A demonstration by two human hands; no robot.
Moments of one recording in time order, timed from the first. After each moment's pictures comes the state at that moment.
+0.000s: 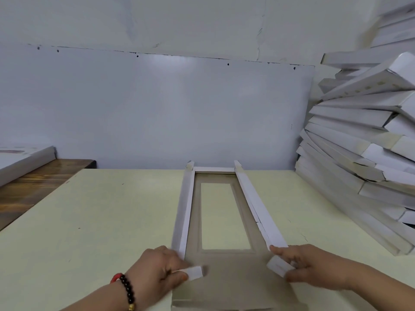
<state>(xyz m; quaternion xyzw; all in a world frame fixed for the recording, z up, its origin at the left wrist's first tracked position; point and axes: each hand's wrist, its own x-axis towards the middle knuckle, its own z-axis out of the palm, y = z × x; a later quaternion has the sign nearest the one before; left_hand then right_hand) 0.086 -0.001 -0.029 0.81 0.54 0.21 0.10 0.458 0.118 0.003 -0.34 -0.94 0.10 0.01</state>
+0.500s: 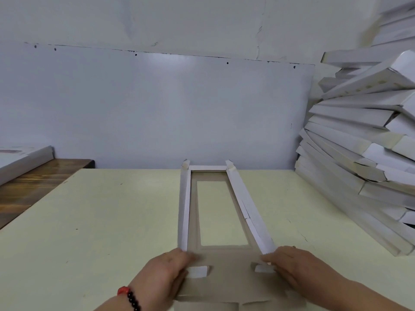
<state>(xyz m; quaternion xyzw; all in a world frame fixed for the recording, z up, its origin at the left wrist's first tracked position) 0.103 -0.005 -0.042 0.80 0.53 0.28 0.00 0.433 0.089 -0.004 -0.31 -0.94 -0.03 0.13</state>
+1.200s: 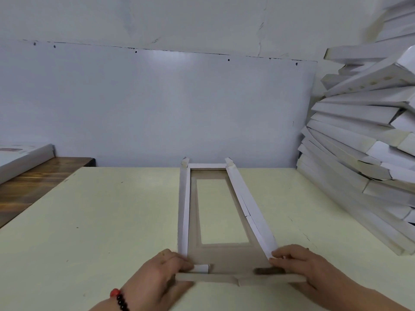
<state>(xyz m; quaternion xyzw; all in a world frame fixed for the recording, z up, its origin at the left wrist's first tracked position) 0.095 -0.012 -0.035 0.81 0.49 0.31 0.04 0.458 0.102 -0.021 -0.25 -0.95 0.03 0.18</state>
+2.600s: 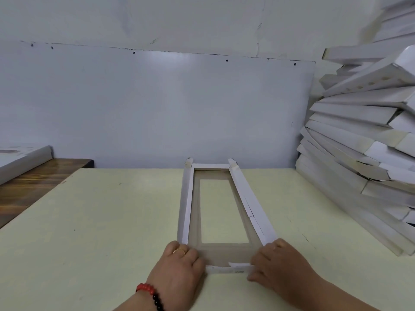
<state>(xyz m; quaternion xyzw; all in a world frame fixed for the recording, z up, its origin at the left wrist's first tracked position) 0.137 0.013 -0.038 0.81 0.52 0.12 -0.23 0.393 0.116 -0.041 -0.23 -0.90 -0.29 0.24</state>
